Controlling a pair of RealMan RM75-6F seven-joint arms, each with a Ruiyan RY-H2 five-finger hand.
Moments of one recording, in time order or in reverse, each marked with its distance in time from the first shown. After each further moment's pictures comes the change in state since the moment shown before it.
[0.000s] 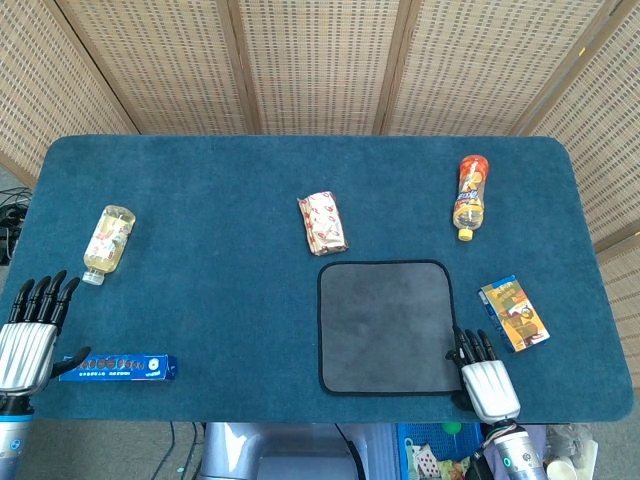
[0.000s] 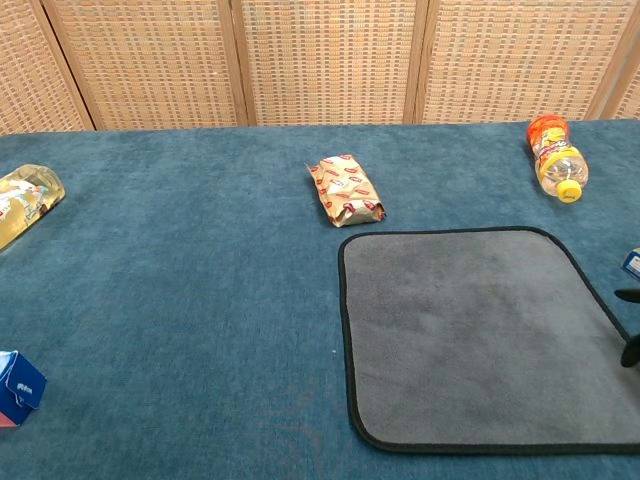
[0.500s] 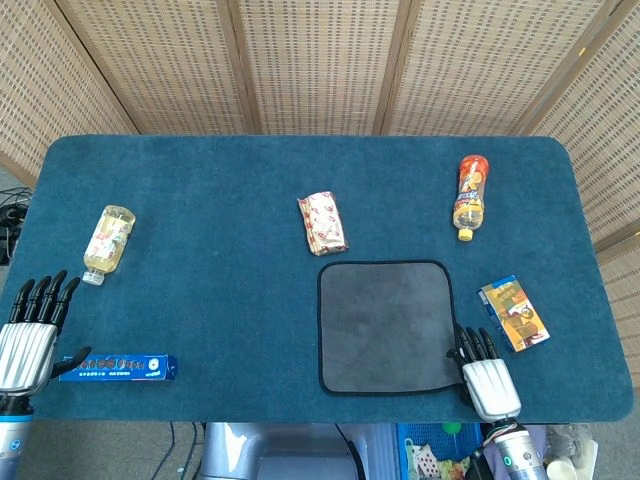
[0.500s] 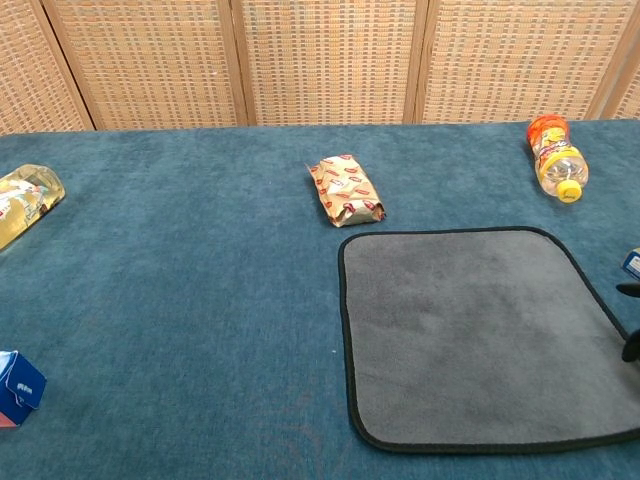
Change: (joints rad) left arm 0.000 0.002 0.000 -0.001 0.001 0.002 -0.003; right arm 0.003 0.002 -0.001 -0.003 0.006 0.003 -0.001
